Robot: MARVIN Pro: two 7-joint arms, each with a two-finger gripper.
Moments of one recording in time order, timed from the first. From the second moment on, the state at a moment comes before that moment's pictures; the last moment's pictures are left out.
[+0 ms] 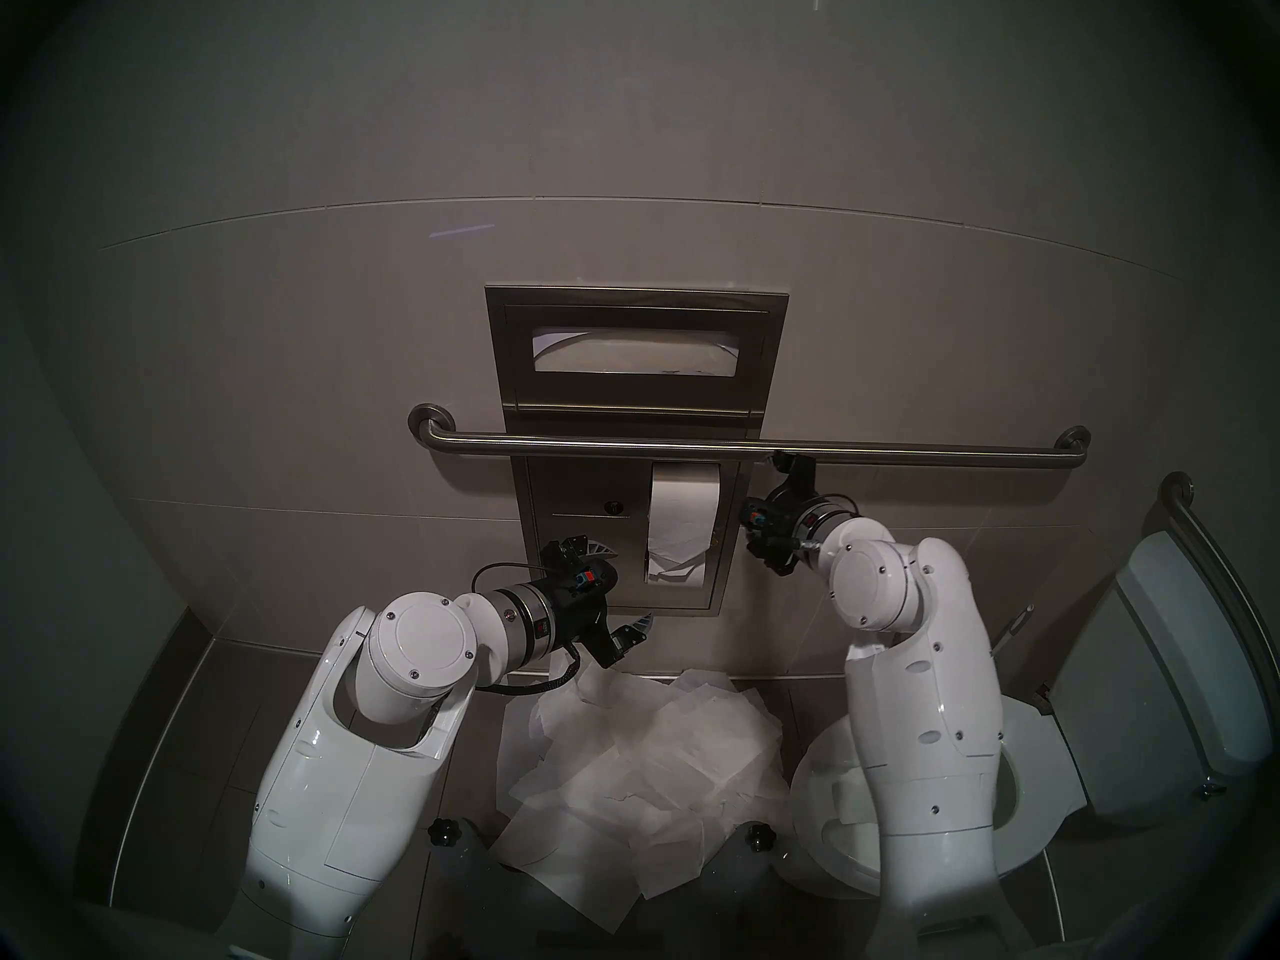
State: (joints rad) left arm 1.71 -1.50 -1.32 -1.94 0.63 0.34 -0.78; right arm -1.50 -1.41 1.71 -1.74 -1.13 -0.13 0.73
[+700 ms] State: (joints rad) left arm 1.71 -1.50 -1.32 -1.93 0.63 0.34 -0.78; right arm -1.35 -1.34 1.69 -1.62 -1.04 -0.25 0.69
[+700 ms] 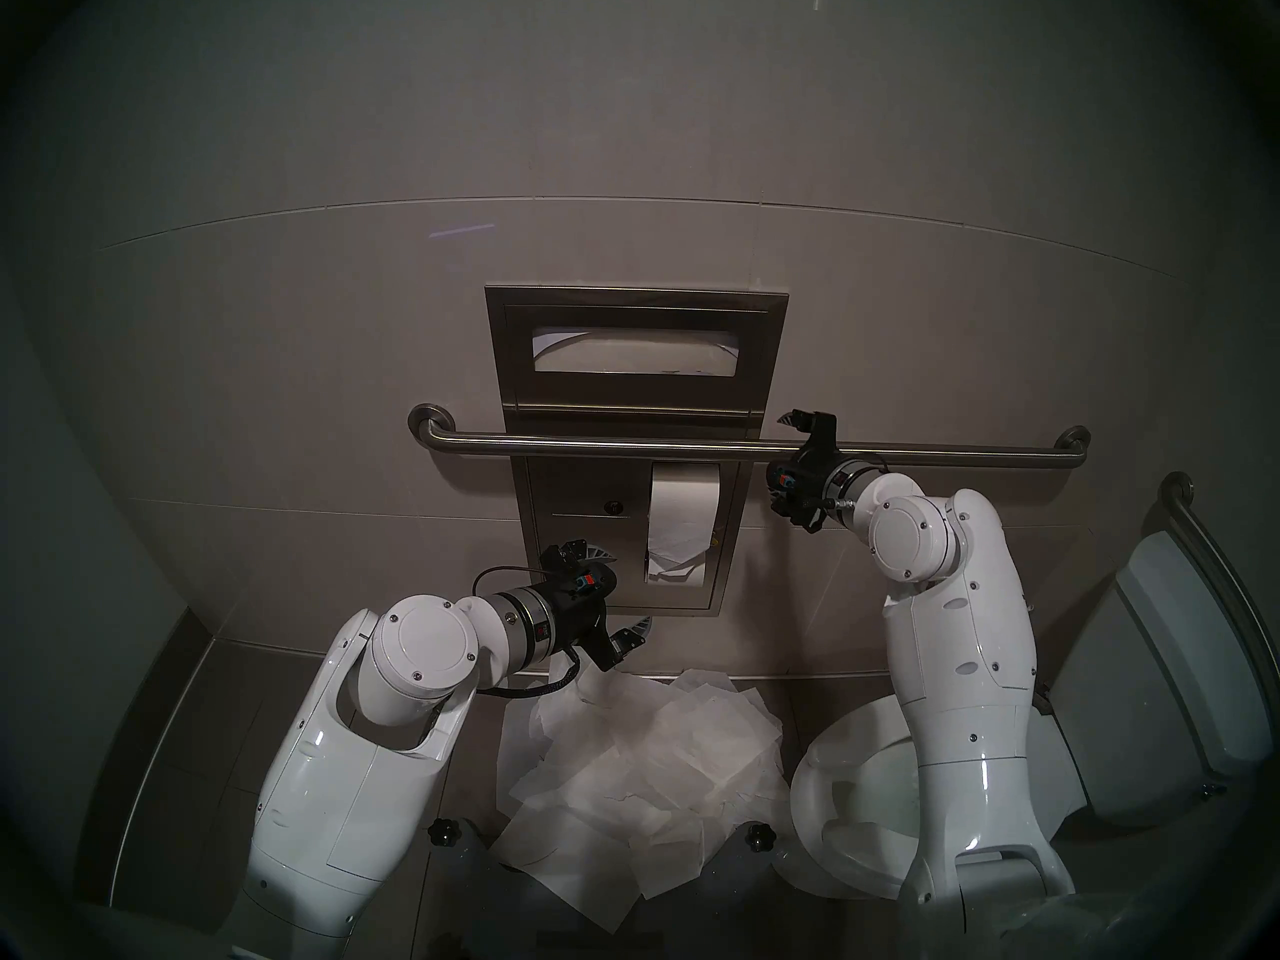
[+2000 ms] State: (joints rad) left arm 1.71 -1.50 -1.32 -1.92 0.63 0.34 -0.77; right arm -1.08 -1.47 1.62 -1.35 -0.93 -0.26 0.56
